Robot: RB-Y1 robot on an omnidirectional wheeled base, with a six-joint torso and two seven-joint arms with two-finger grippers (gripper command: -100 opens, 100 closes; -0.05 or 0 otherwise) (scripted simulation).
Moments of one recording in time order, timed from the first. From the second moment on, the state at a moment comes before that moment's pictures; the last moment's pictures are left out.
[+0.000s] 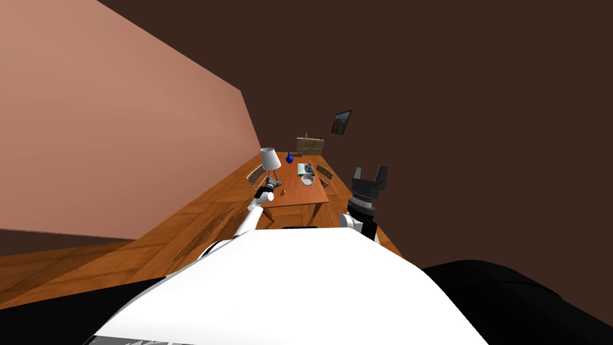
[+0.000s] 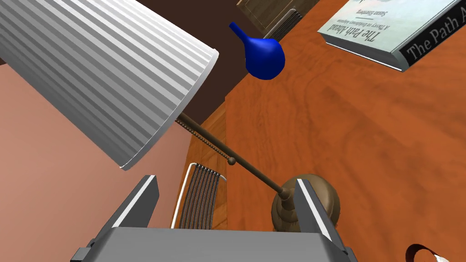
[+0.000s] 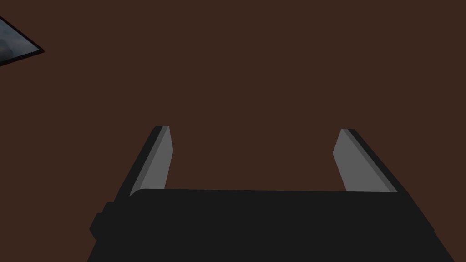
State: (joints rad) left arm -0.22 0.15 0.12 -1.23 0.47 -0.01 0.41; right arm 0.50 0.04 -0.02 -2.36 -0.06 -0.63 -0.02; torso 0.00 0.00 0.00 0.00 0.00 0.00
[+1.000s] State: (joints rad) left arm -0.34 0.14 0.17 -0.94 0.58 0.10 0.48; right arm 0.50 0.04 -0.02 -2.36 -0.06 -0.63 -0.02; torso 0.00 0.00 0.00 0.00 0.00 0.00
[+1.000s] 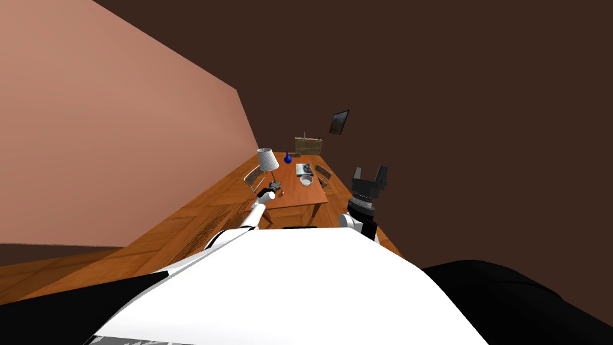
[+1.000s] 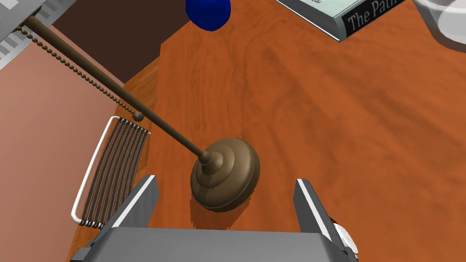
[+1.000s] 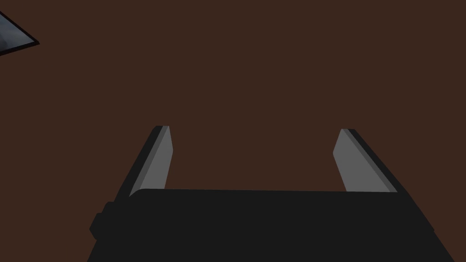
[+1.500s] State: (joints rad) left arm -0.39 0.14 0.21 -0.78 0.63 0.15 0.51; right arm 0.50 0.04 -0.02 -2.36 -0.06 -0.63 -0.02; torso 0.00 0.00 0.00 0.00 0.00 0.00
